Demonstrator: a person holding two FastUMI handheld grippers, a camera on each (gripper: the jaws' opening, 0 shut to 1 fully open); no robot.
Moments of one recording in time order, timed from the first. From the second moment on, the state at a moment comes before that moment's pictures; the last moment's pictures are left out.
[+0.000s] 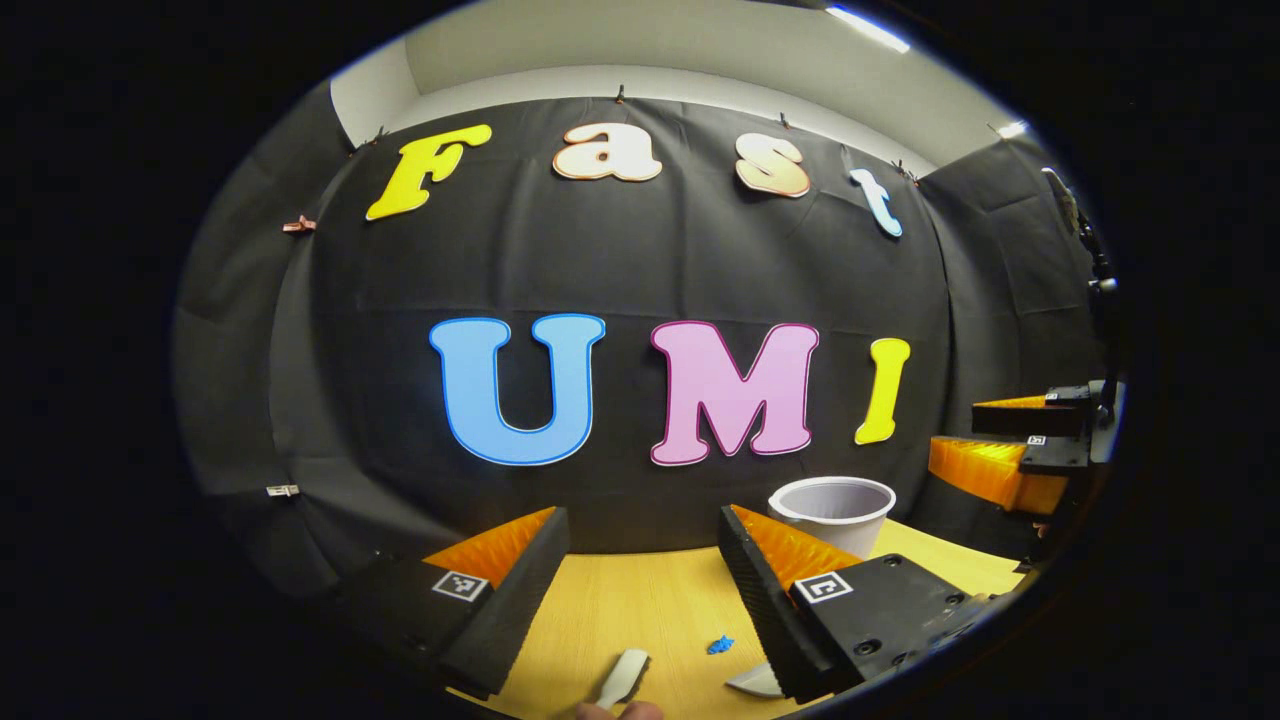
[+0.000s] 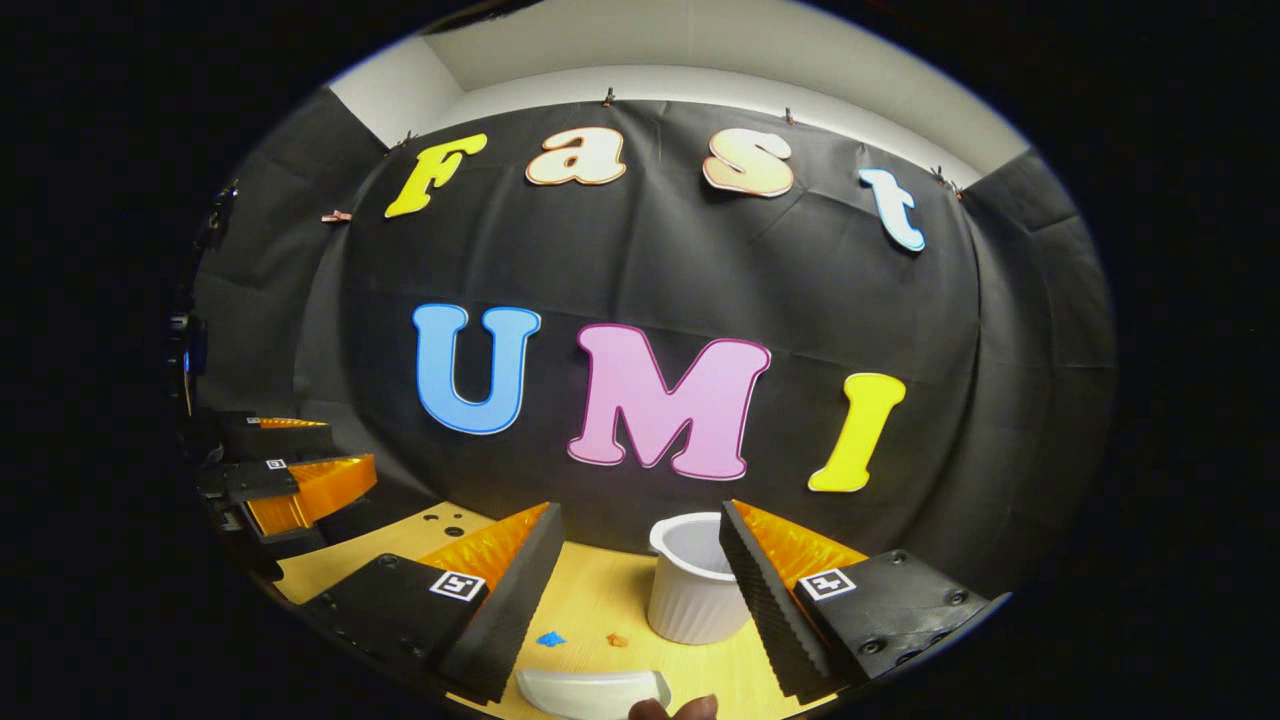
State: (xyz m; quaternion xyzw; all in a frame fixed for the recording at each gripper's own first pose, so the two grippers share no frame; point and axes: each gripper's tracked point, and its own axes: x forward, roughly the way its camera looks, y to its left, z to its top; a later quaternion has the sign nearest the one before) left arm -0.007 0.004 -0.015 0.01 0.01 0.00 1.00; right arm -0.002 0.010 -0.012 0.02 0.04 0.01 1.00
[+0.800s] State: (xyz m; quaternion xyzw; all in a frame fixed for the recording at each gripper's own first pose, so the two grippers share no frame) left arm -0.022 0.024 -0.067 0.03 0.06 0.03 1.00; right arm -0.123 0.041 -0.316 0.06 0.50 0.10 0.86
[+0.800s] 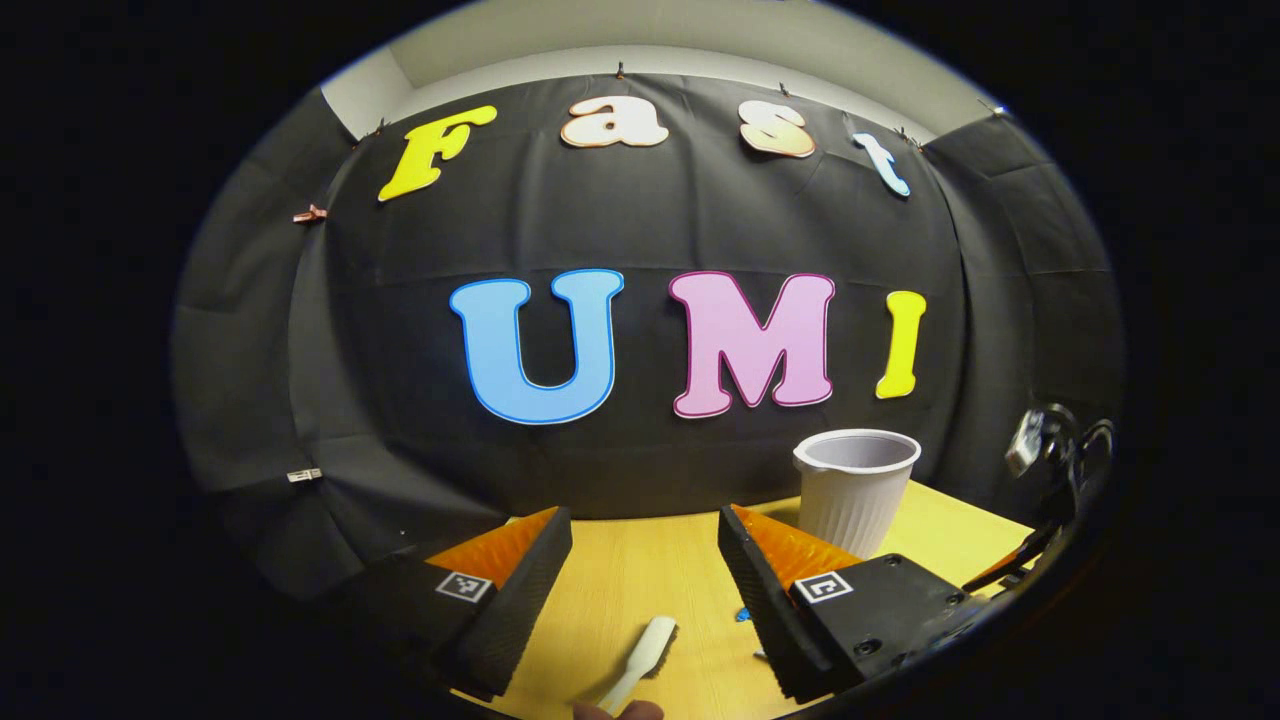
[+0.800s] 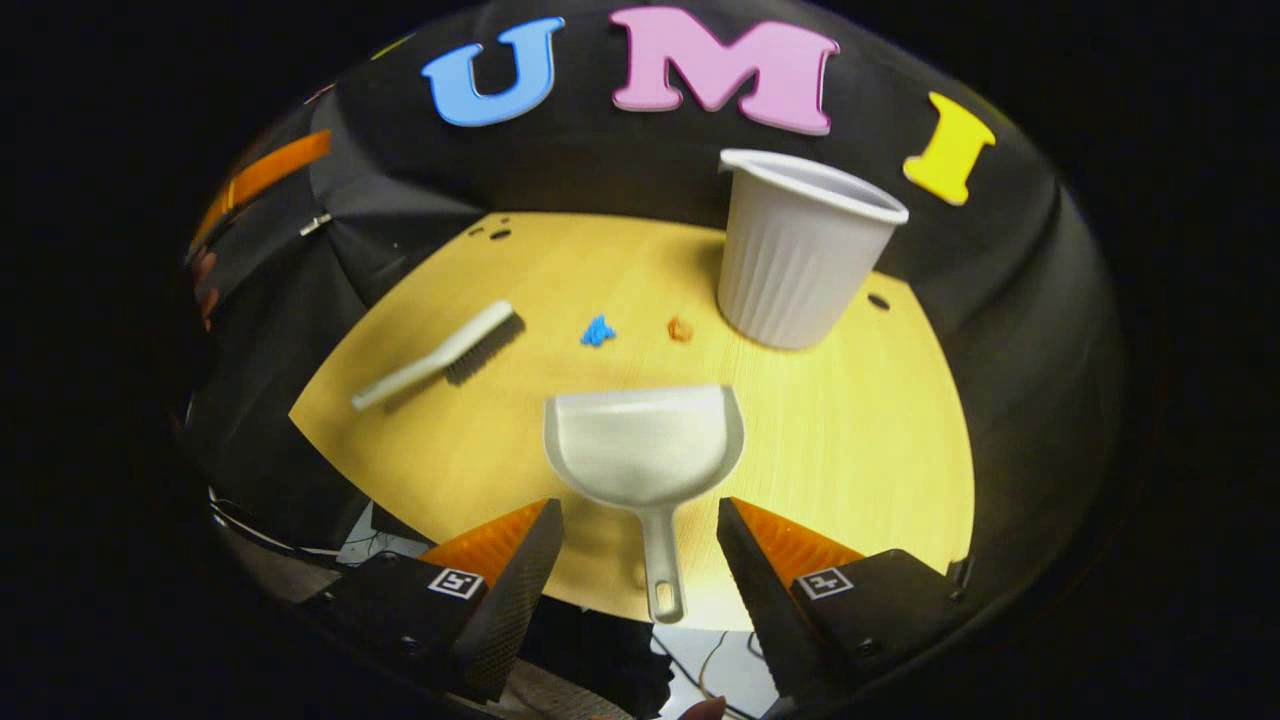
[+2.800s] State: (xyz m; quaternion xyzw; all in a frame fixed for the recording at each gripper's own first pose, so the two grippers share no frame) left arm -0.003 0.052 -0.220 0.05 0.25 0.05 0.97; right arm -0.099 0.019 -0.420 0.01 0.57 0.15 0.81
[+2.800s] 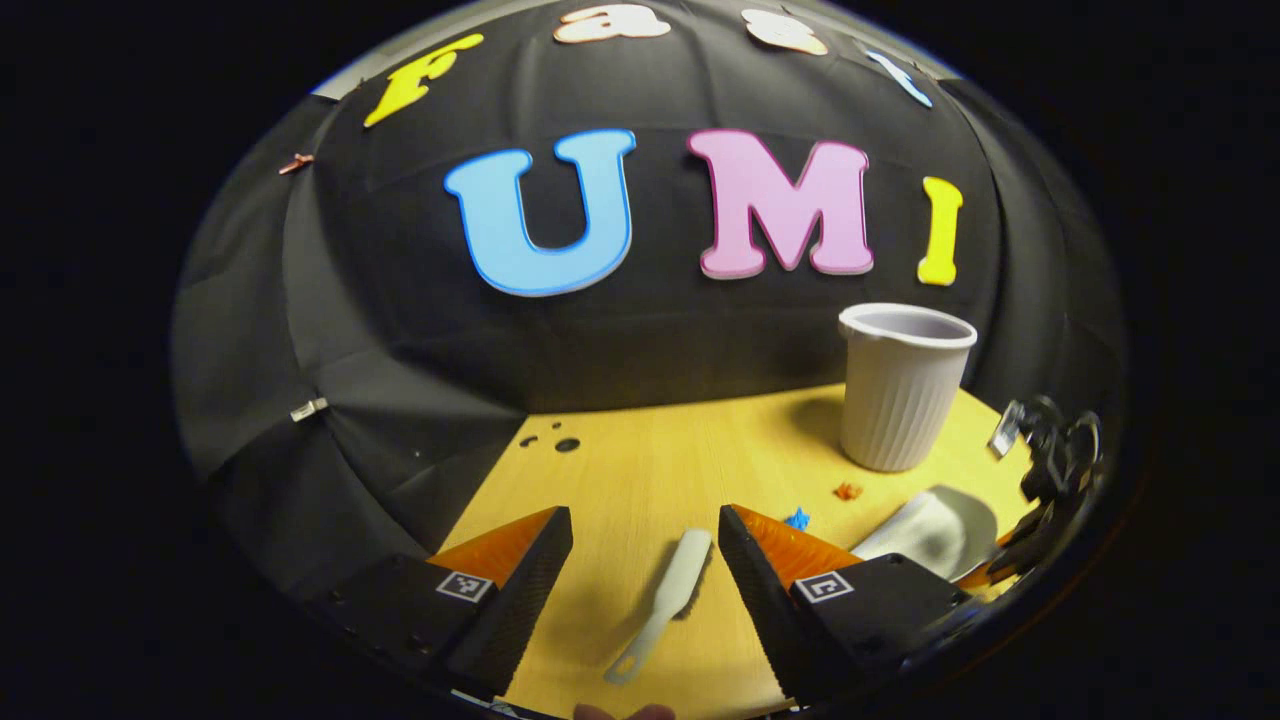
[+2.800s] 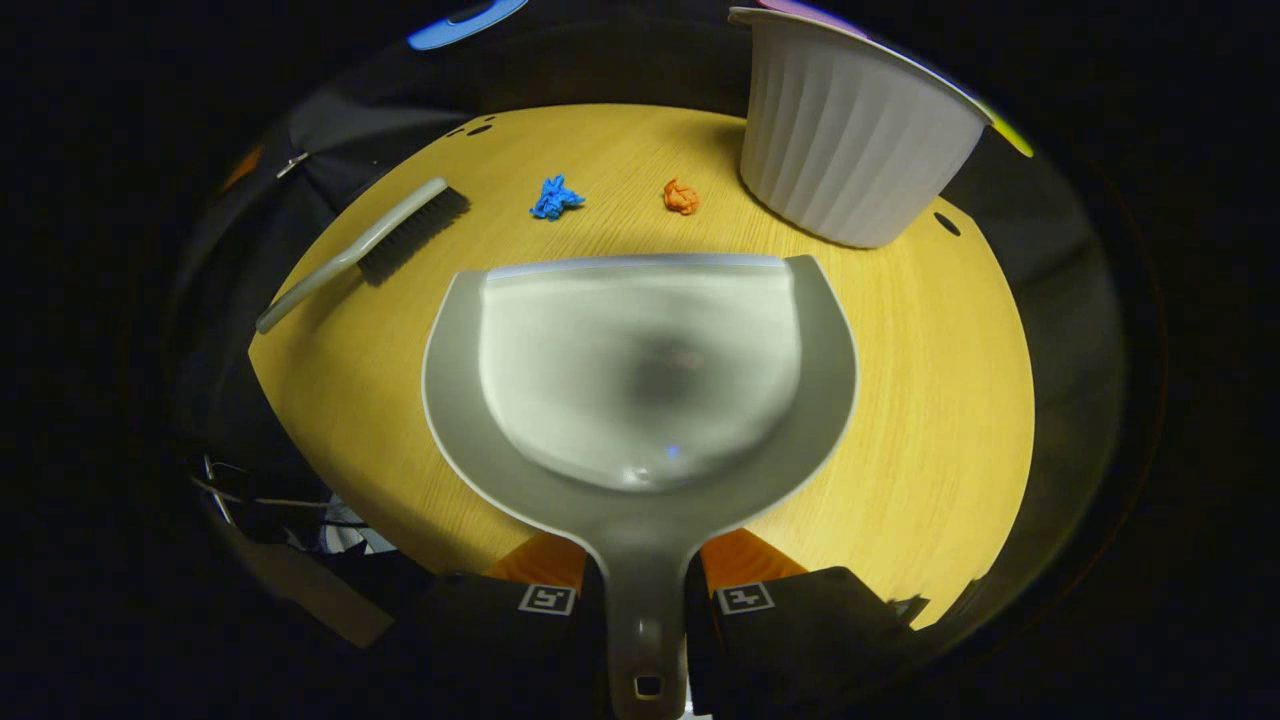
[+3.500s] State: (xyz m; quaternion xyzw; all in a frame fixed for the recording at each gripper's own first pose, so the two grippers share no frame) left arm -0.023 0.049 -0.396 0.01 0.54 -0.02 0.84; right arm -0.108 -0.028 -0.398 0.01 0.55 0.13 0.82
